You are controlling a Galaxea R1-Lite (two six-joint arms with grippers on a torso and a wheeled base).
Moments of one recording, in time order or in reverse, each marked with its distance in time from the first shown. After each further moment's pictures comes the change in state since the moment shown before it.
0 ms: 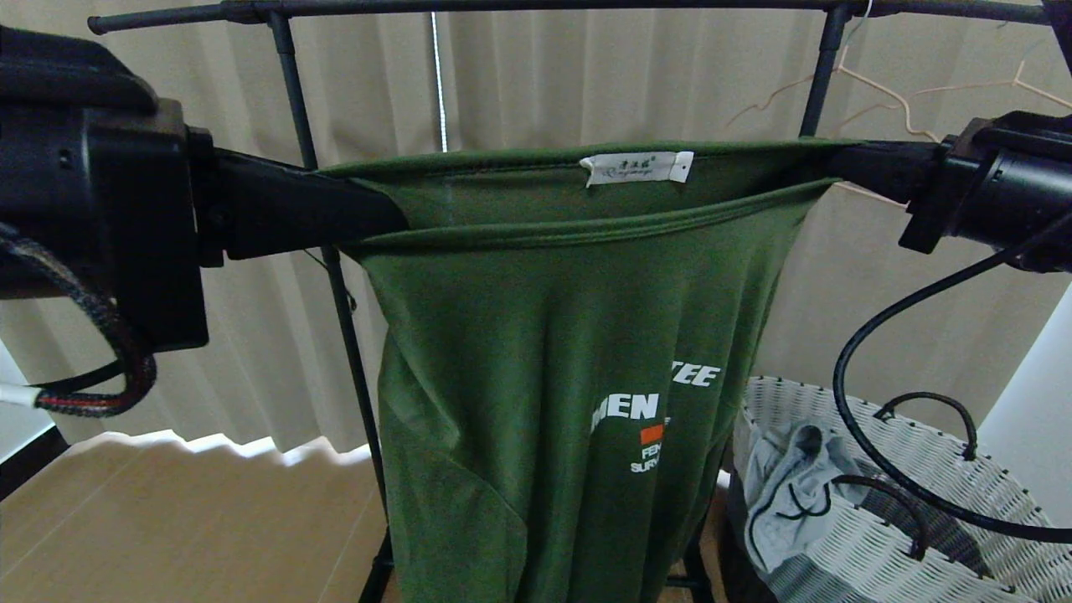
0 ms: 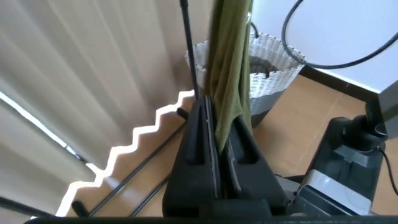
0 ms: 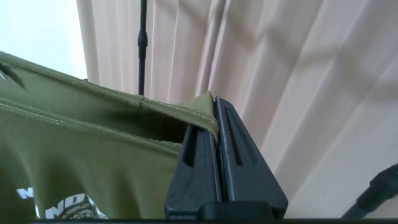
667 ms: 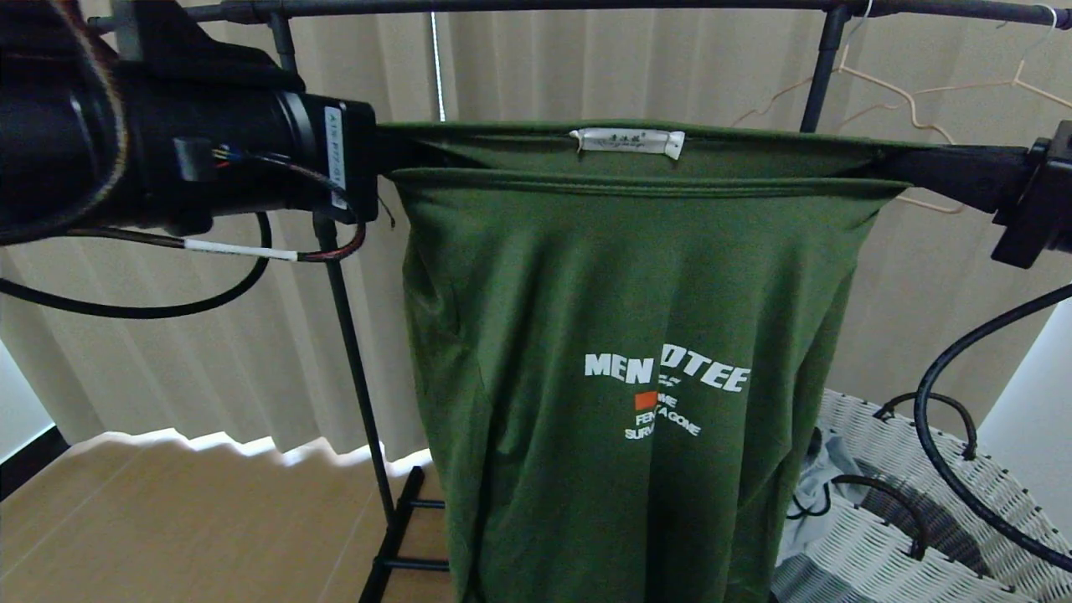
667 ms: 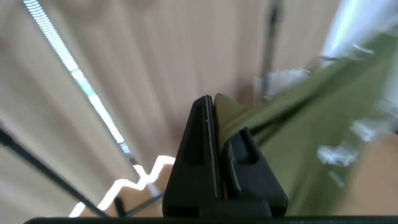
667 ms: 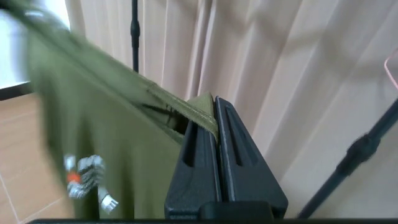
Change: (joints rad) left arm 0.138 0.176 -0.029 -0.242 0.220 -0.012; right arm -0.054 -0.129 0.018 0.161 -0.007 -0.005
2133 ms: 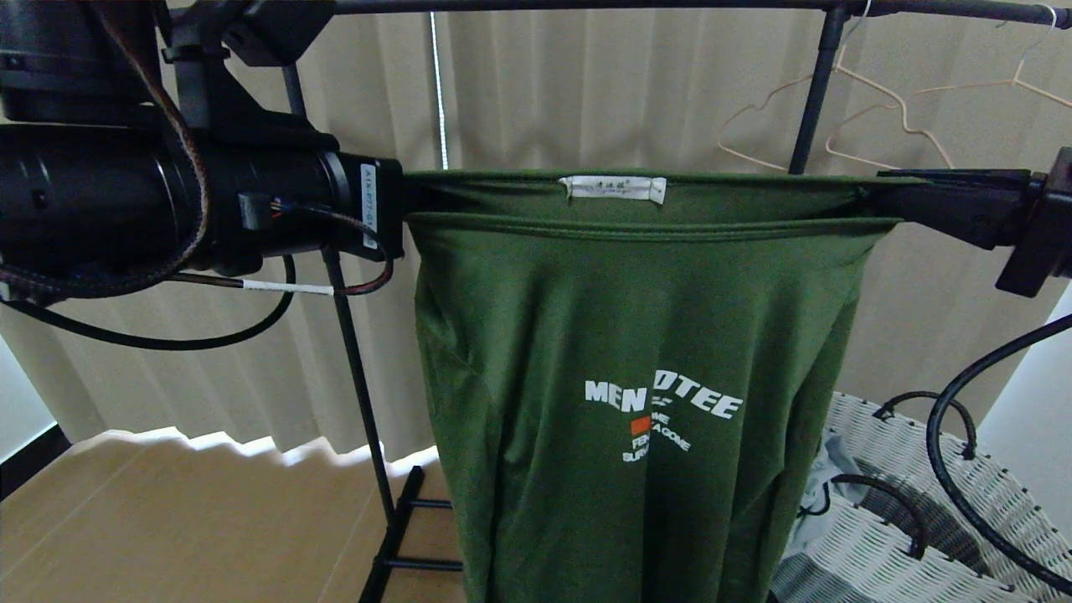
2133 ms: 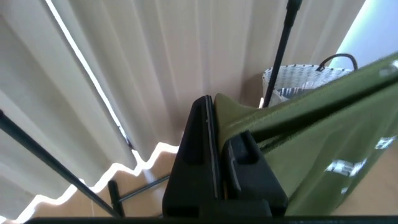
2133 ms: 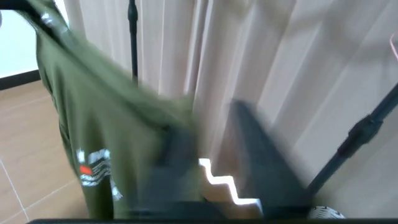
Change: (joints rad) left arm 0.009 0.024 0.079 -0.047 0.013 -0.055; right arm 0.000 -0.017 0.029 0.044 -0.005 -0.018
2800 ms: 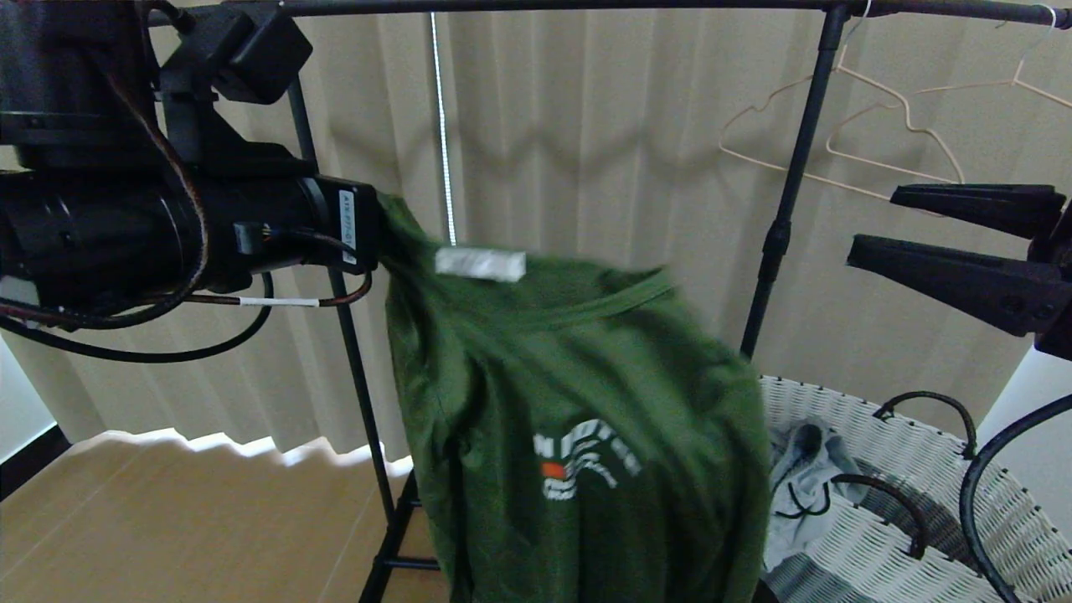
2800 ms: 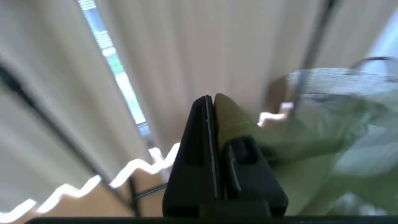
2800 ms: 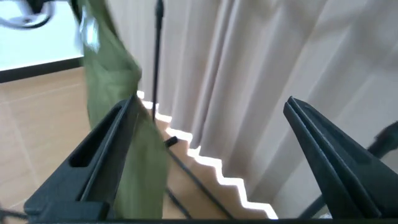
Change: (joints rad) left arm 0.086 -0.006 0.104 -0.117 0.037 0.039; right arm 0.095 -0.090 0.101 -0.011 0.011 -0.025
